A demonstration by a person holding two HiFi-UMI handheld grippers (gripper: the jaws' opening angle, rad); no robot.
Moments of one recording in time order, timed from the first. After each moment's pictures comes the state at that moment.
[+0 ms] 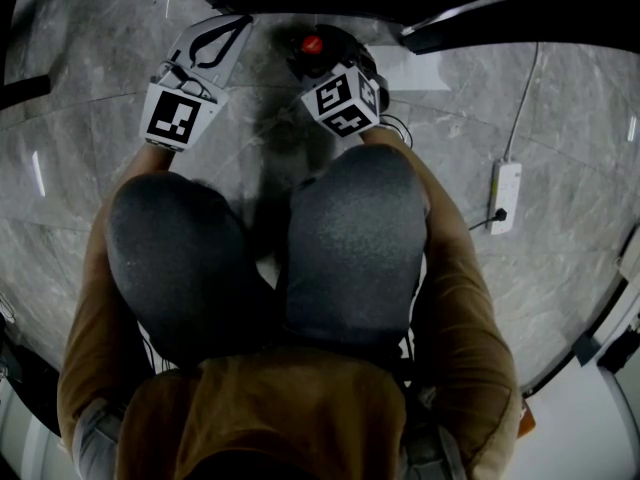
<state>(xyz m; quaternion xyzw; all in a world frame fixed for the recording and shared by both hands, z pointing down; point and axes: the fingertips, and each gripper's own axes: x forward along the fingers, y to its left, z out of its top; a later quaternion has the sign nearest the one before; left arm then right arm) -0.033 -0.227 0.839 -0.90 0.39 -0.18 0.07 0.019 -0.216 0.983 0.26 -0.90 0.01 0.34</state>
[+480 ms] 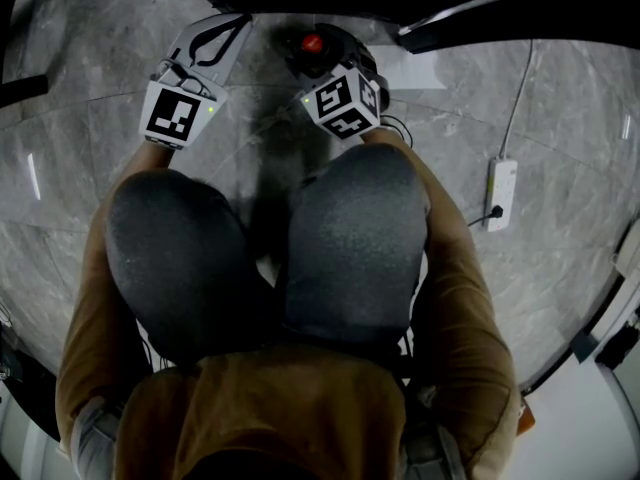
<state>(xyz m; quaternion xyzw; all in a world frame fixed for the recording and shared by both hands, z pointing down) -0.036 -0.224 0.832 -0.90 0.39 -0.17 0.08 0.018 -0.213 0.965 0.26 -0.90 -0.01 0.34</state>
